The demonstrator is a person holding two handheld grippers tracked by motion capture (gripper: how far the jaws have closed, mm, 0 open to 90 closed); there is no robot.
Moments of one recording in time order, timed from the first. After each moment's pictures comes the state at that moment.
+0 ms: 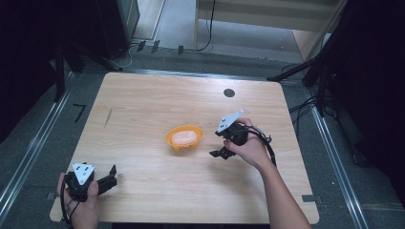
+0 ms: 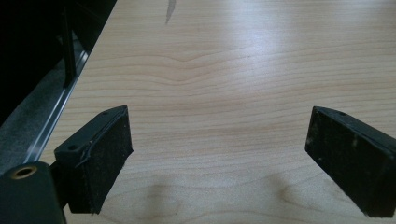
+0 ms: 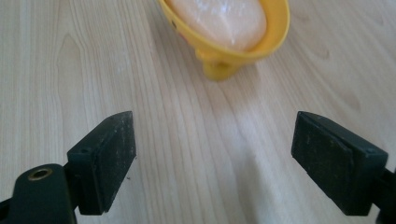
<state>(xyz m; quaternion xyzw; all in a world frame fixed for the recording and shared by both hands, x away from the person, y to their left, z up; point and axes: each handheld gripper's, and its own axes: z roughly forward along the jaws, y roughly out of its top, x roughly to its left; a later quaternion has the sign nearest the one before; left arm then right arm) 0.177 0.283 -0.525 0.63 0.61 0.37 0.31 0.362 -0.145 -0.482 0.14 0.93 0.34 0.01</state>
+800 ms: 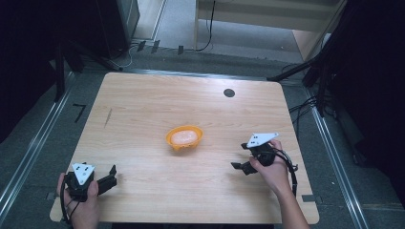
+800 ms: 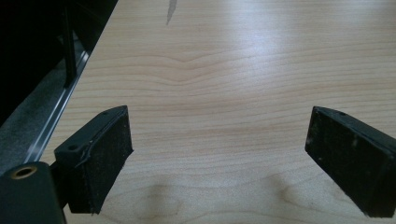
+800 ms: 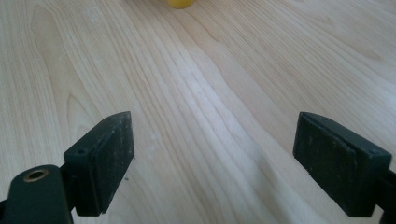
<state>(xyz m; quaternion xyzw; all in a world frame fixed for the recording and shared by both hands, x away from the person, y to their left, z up) 0.177 0.283 -0.525 0.63 0.61 0.37 0.31 0.310 -0.229 -0.512 0.26 0.88 0.38 0.07</state>
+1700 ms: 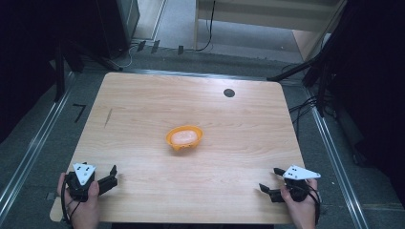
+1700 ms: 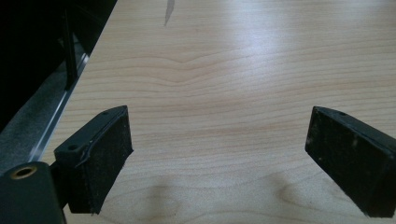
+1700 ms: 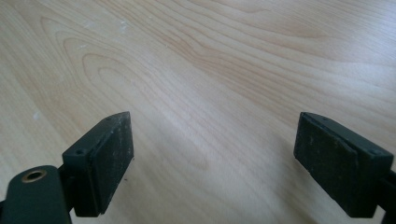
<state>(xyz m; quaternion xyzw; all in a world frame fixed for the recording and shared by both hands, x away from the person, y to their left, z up) 0.177 0.282 -0.525 0.64 0.60 0.37 0.31 0.219 -0.319 -0.551 0.38 0.81 0.42 0.13</state>
